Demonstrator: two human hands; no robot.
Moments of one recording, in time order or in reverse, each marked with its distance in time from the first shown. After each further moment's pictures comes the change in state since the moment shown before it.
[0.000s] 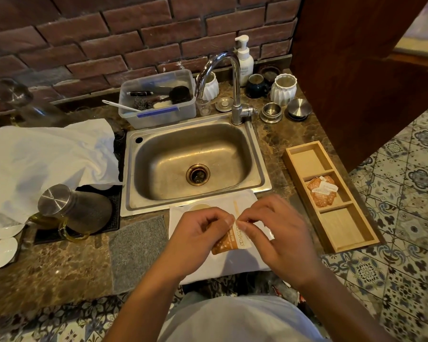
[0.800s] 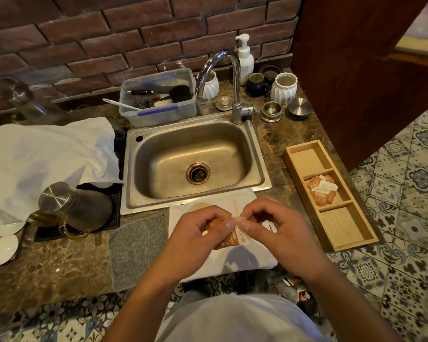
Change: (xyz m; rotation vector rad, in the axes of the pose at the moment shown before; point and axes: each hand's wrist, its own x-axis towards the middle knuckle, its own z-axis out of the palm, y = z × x) left_hand -0.004 -0.008 -0.002 0.014 -0.034 0.065; right_hand 0.003 0.001 -0.008 0.604 -0.168 0.382
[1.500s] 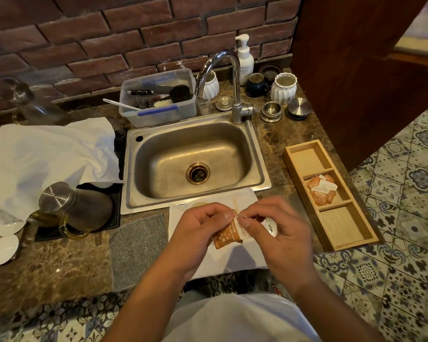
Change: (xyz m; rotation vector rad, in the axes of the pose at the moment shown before) left_hand 0.005 0.005 0.009 -0.399 0.050 -0.144; right_hand -0.010 -0.001 0.023 -0.098 0.326 -0.193
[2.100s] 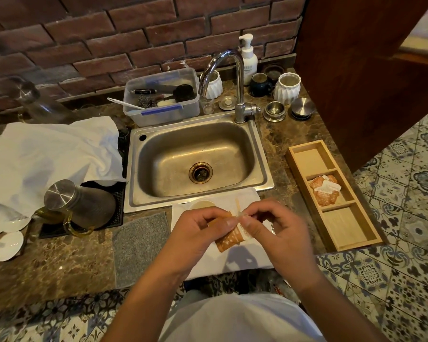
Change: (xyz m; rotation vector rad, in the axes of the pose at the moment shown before) left_hand -0.006 0.001 -0.008 0.168 0.012 0.028; right_hand 0.001 0.001 -0.002 0.125 -0.110 0.192
